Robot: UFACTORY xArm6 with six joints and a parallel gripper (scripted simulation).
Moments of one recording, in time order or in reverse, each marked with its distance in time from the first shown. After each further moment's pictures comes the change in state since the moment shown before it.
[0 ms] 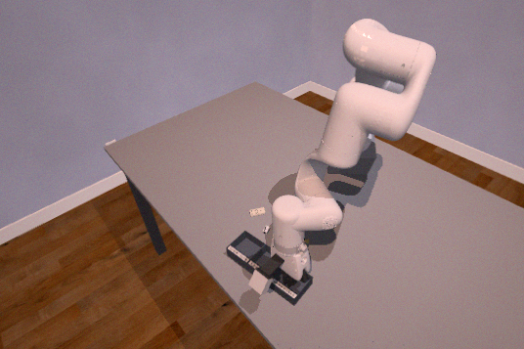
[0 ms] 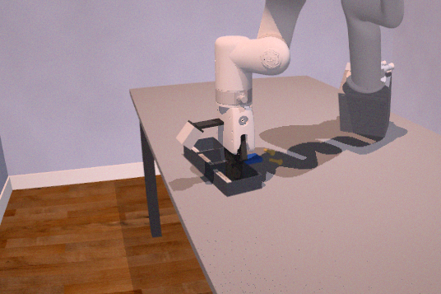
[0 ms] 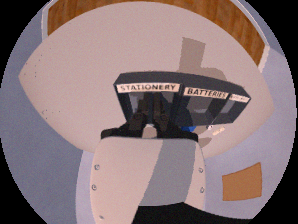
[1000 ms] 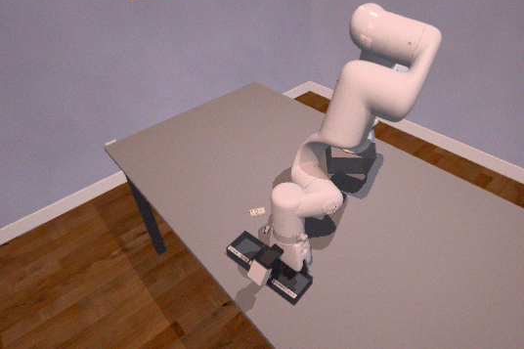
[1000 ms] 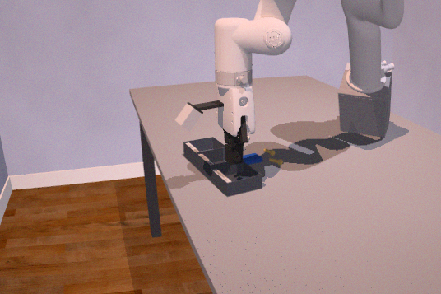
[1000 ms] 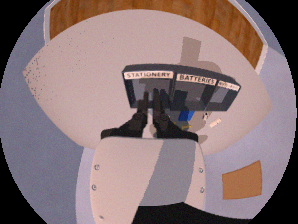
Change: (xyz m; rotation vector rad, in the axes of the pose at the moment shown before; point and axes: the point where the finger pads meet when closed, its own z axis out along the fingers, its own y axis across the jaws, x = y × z) arm 0.000 0.000 -0.038 0.001 0.000 0.000
